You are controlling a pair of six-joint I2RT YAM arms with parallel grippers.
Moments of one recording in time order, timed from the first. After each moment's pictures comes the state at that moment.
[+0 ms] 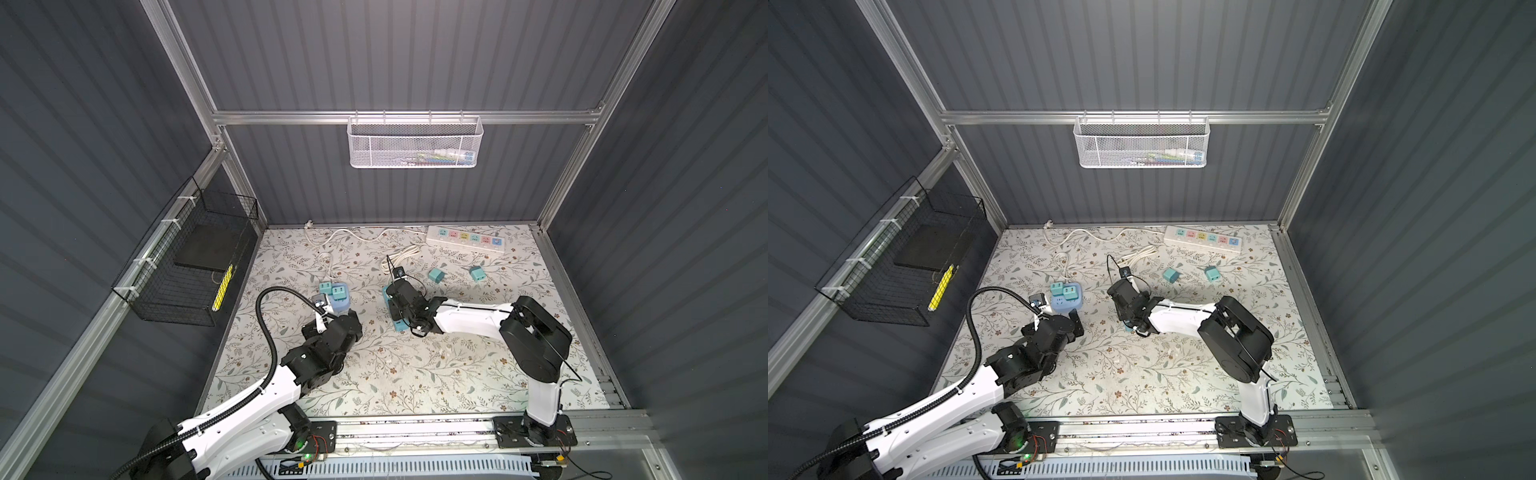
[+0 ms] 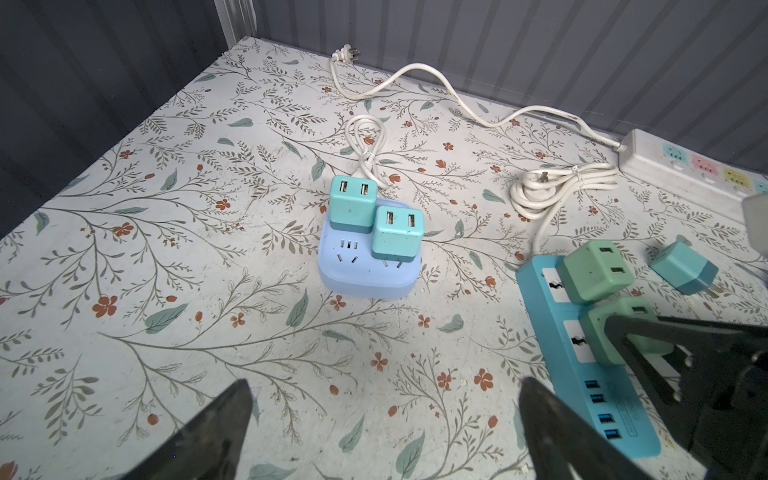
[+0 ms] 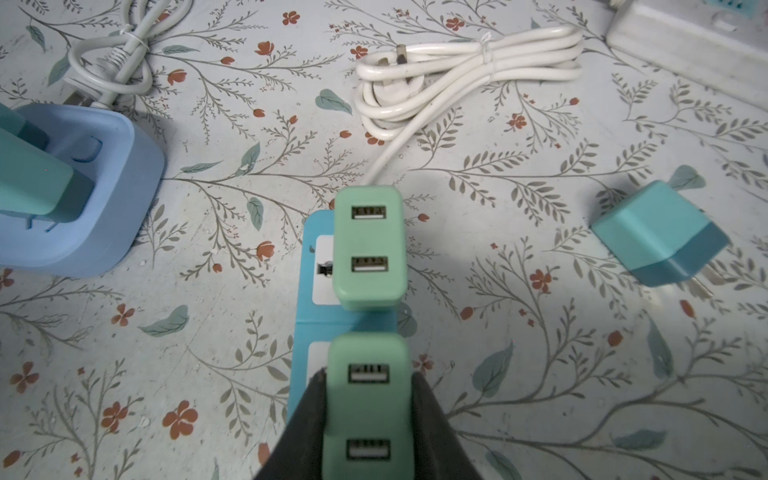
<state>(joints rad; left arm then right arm) -0.81 0.90 0.54 -0.38 -0.77 -0.73 0.90 1.93 1.20 -0.10 0.40 0.40</state>
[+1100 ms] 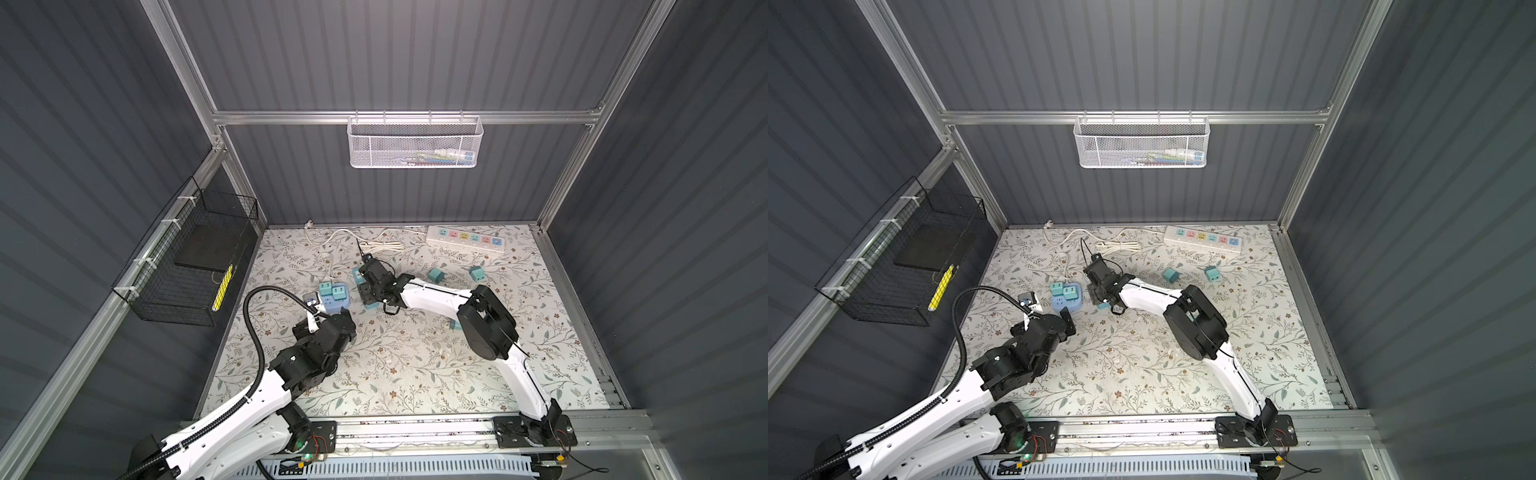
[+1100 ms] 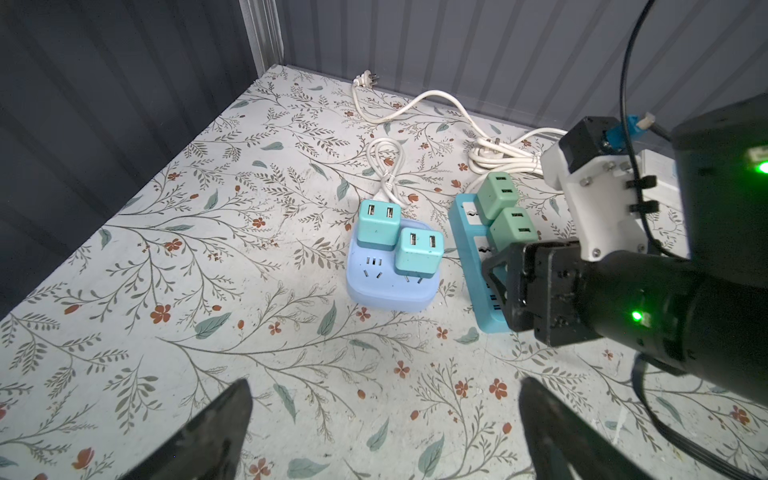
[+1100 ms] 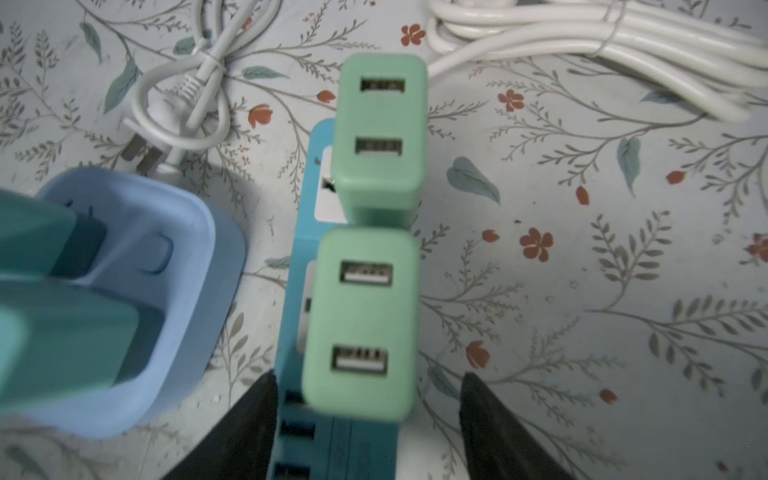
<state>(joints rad) -0.80 0.83 0.61 -0.51 -0.81 -0.71 0.88 2.29 1.79 -0.35 0.22 0.33</state>
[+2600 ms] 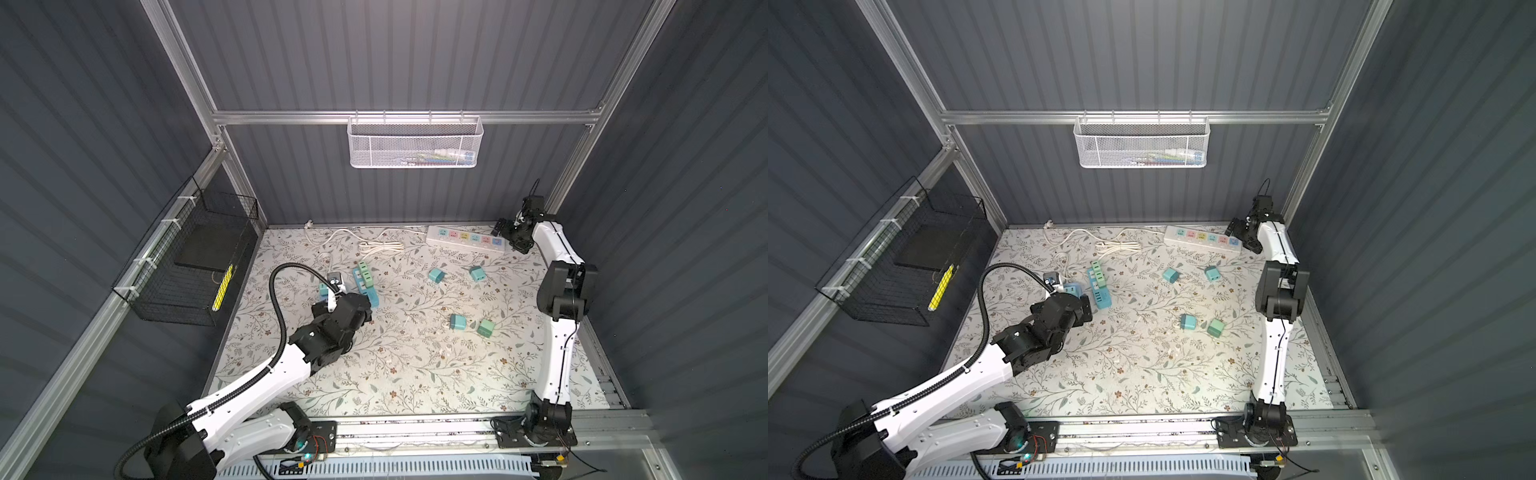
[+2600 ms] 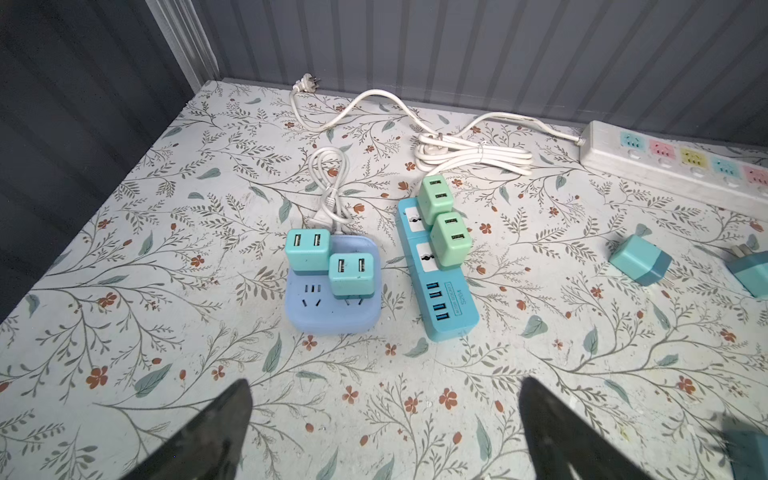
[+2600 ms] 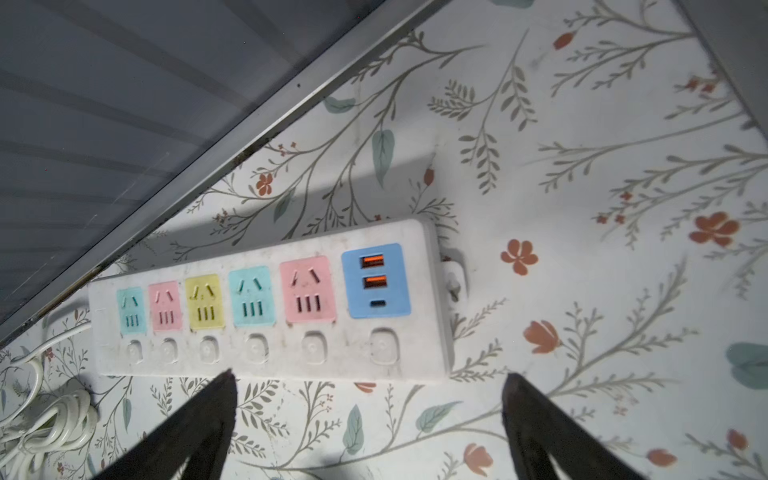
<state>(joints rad) -0.79 1.05 0.77 -0.44 -0.70 -0.58 -0.13 2.44 2.25 -0.80 -0.19 0.41</state>
